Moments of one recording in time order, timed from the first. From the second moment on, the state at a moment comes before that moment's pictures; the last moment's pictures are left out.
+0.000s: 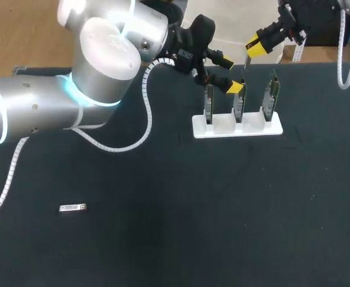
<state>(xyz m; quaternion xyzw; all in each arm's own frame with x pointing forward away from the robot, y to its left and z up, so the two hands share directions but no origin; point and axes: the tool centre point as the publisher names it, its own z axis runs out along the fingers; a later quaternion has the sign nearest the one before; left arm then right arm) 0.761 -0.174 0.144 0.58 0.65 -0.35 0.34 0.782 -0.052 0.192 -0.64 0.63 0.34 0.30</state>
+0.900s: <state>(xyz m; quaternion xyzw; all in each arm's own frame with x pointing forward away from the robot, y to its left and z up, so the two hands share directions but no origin) 0.755 -0.171 0.132 0.59 0.67 -0.34 0.31 0.779 -0.050 0.195 -0.64 0.62 0.34 0.30</state>
